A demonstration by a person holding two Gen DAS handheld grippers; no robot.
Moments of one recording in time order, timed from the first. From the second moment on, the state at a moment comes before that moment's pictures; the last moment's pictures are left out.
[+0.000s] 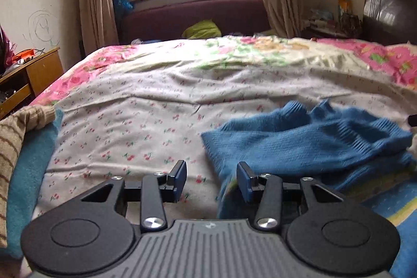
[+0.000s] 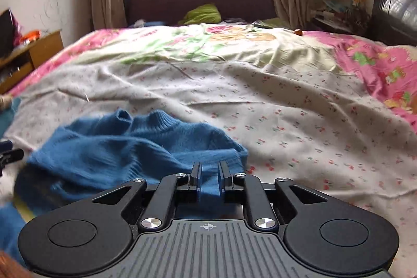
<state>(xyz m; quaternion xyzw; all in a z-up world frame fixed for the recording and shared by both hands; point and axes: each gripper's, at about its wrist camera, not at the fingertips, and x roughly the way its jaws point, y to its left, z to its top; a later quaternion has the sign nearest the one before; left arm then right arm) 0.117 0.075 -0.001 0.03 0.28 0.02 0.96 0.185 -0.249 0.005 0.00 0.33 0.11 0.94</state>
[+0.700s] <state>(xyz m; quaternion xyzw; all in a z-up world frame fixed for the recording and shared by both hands) 0.023 0.107 -0.004 -0.03 0.51 -0.06 0.86 0.029 -0.273 0.003 0.05 0.52 0.17 0.84</state>
